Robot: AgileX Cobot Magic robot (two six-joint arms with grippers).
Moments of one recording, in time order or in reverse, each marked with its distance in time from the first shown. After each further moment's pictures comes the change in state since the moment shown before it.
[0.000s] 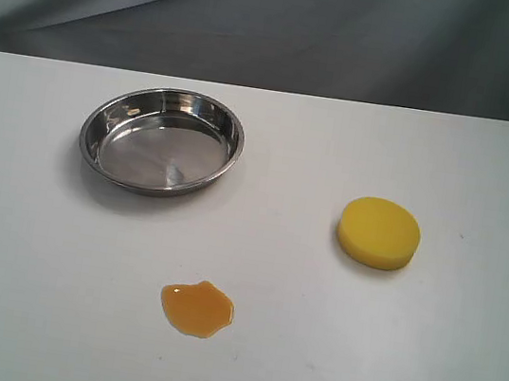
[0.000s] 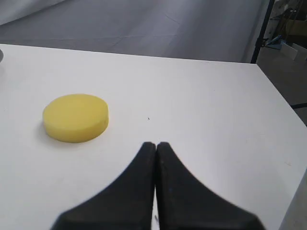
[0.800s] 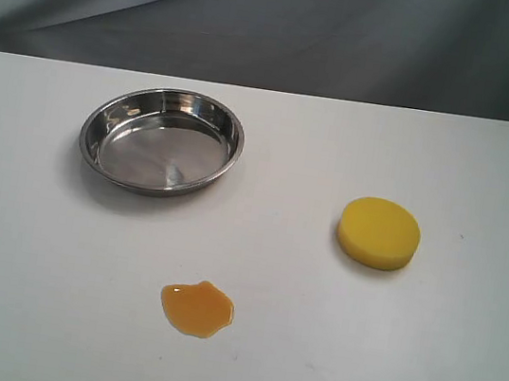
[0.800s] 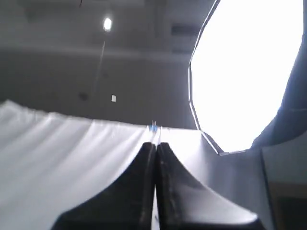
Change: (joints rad) left arm 0.000 0.000 0.000 0.000 0.000 0.000; right arm 0.000 -0.002 -0.019 -0.118 -1.118 0.142
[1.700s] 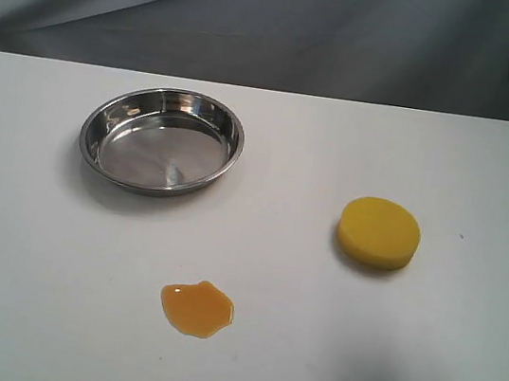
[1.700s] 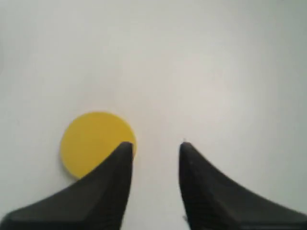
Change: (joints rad) left arm 0.000 0.000 0.000 0.000 0.000 0.000; right arm 0.054 1.549 -1.311 0.218 1.625 -0.192
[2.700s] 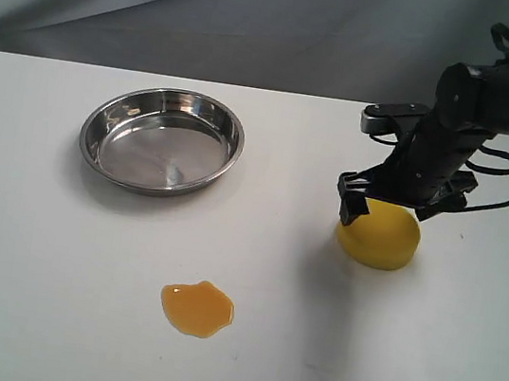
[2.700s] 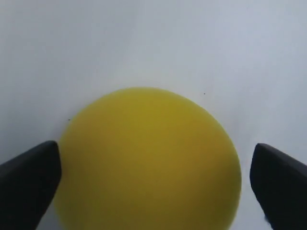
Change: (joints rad) left arm 0.000 0.000 0.000 0.000 0.000 0.000; right arm 0.216 0.560 -0.126 -0.074 -0.082 0.085
